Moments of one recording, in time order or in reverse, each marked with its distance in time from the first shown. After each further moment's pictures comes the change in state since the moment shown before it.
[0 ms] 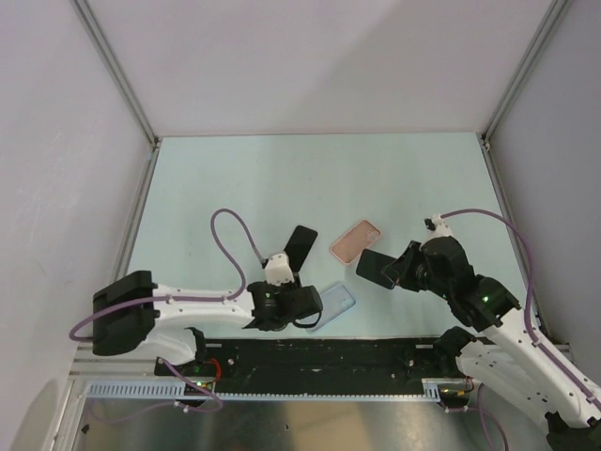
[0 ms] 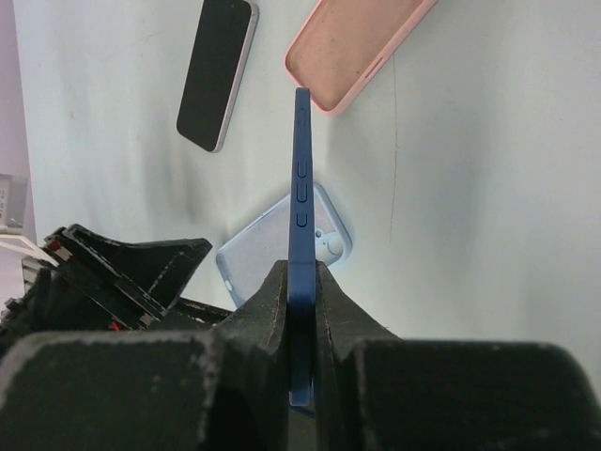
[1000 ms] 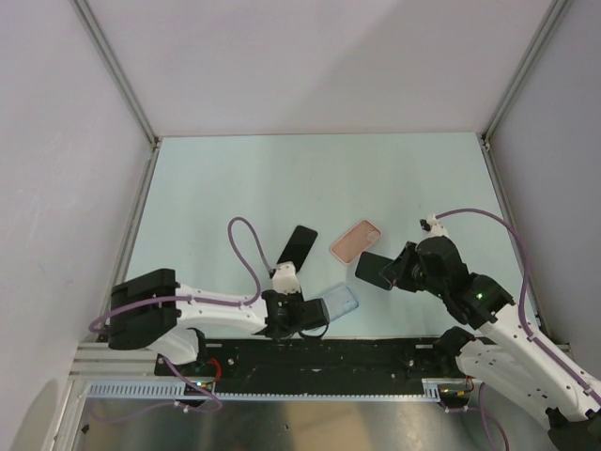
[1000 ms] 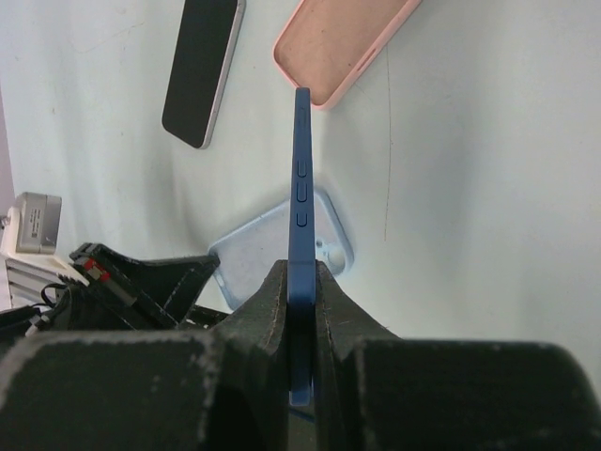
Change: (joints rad) left arm -0.085 0.133 0.010 0.021 0.028 -0.118; right arm 0.030 0.034 -0.014 0.015 0.027 0.010
